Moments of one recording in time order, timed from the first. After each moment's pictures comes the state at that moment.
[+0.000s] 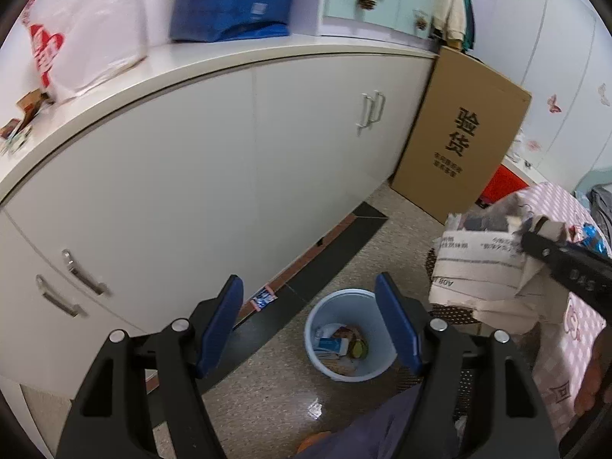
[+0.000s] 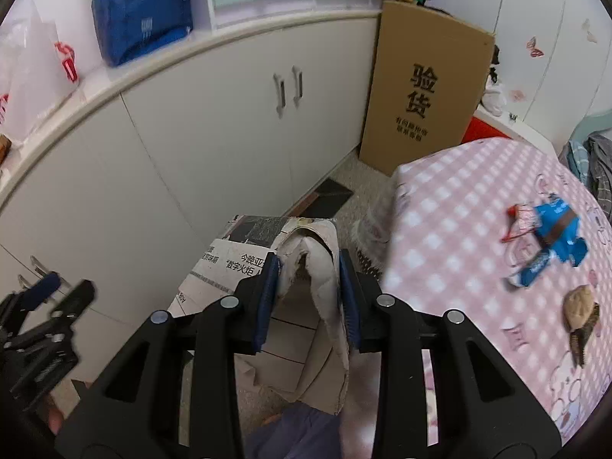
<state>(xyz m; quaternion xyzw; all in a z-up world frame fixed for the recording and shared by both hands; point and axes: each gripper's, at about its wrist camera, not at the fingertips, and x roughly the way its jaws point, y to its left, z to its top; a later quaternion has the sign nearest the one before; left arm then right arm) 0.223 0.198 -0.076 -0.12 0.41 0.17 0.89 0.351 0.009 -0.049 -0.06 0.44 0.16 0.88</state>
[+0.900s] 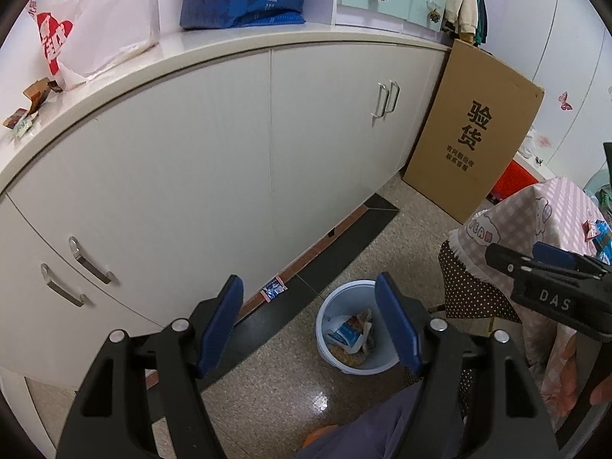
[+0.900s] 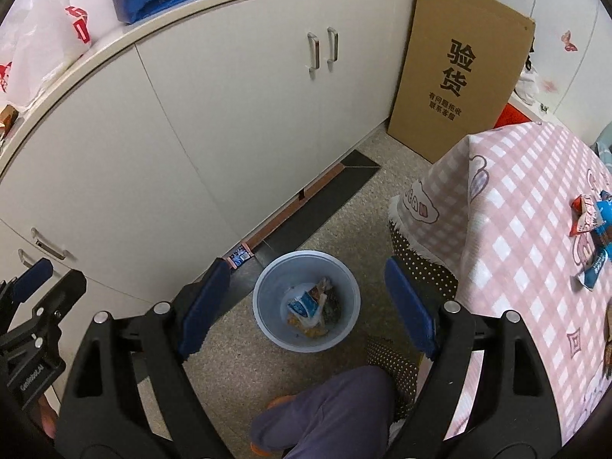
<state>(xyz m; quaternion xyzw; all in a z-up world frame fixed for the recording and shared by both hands) 0.219 0.203 -0.087 -0.12 0.42 0.19 0.88 0.356 0.036 -0.076 -0.08 0.47 0.21 0.85</state>
